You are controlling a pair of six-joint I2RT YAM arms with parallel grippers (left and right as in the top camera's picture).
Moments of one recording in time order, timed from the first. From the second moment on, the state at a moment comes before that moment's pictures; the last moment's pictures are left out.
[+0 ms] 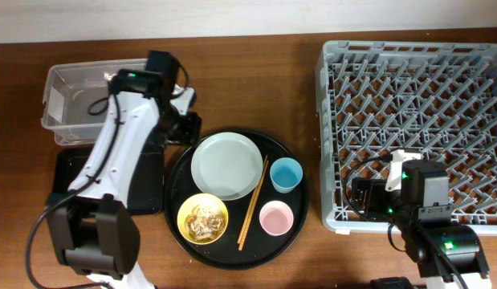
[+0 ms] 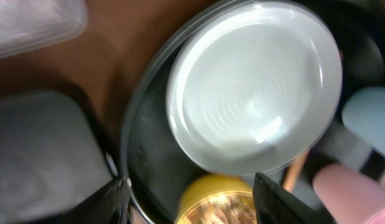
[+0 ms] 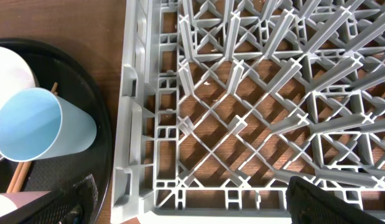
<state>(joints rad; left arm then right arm) -0.20 1.87 1.67 -1.30 0.13 -0.04 0.05 0.79 0.80 -0.91 0.01 0.16</state>
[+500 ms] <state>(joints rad) -0.45 1.87 1.38 -1.28 0.15 -0.42 0.05 0.79 0.80 -0.91 0.01 0.16</state>
